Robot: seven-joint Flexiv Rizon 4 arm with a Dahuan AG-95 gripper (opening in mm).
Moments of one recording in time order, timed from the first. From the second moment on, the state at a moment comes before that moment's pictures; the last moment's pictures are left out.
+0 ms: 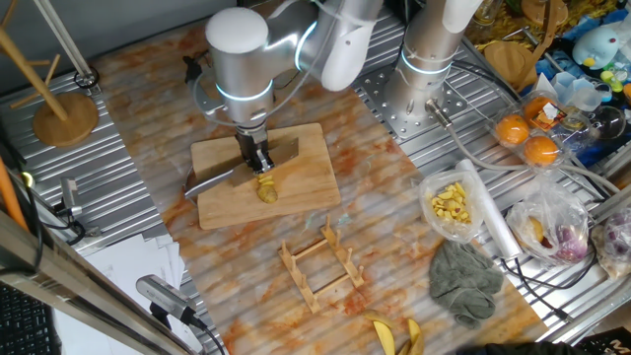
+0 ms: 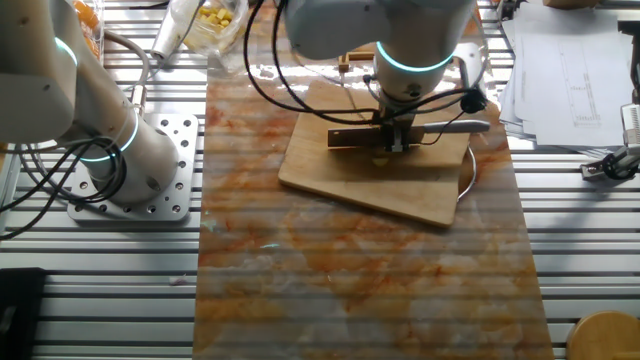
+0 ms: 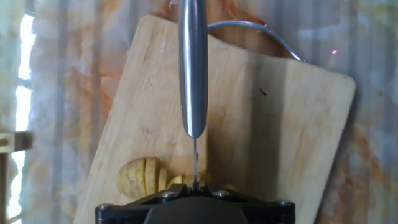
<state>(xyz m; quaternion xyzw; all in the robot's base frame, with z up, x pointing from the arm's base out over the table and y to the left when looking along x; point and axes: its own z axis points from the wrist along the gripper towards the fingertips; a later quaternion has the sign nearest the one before) 0.486 0.036 0.039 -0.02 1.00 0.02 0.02</state>
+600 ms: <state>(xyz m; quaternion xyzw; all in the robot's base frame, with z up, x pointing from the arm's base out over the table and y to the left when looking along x) 0.487 0.041 0.066 -0.02 1.00 0.03 0.00</state>
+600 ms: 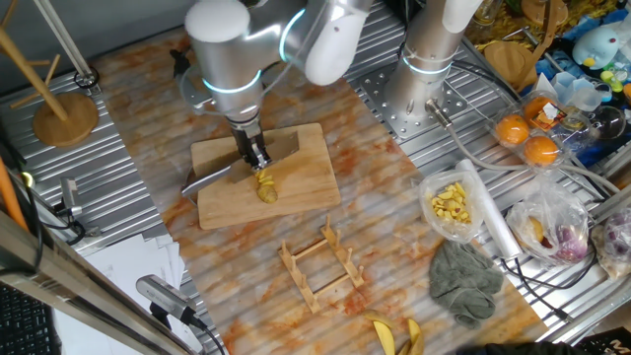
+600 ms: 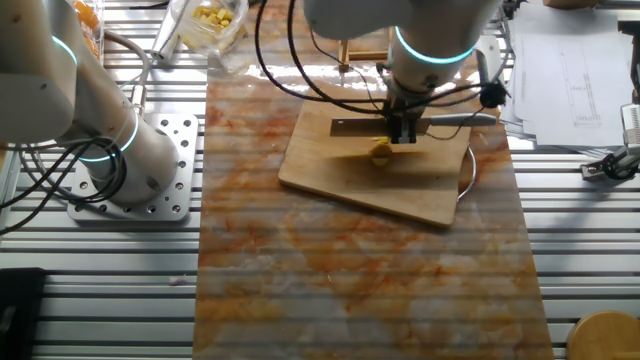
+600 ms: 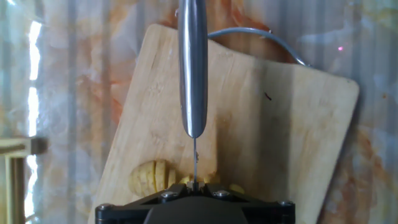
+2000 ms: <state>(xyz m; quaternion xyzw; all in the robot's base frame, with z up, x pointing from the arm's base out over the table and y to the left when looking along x) 0.484 0.030 0.055 -0.03 1.00 0.03 0.00</state>
